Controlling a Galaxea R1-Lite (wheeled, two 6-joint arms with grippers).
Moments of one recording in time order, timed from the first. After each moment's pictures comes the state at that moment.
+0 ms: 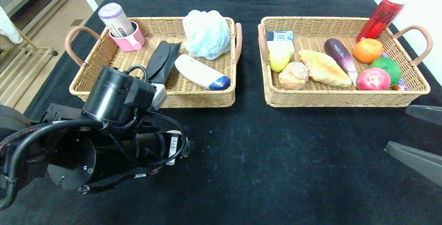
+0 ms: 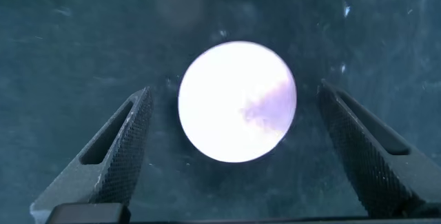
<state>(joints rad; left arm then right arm) -0.63 1.55 -1.05 0.18 0.41 -0.29 0.35 0.98 -0.66 -0.24 0.35 -0.14</state>
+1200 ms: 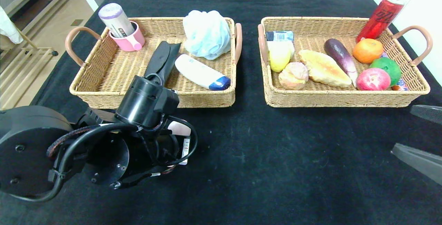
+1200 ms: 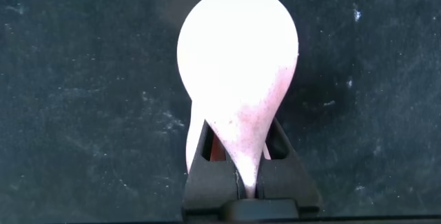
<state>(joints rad) -0.64 1.65 -1.07 0.17 0.42 -0.33 0.35 0.96 -0.66 -0.24 0.35 -0.14</state>
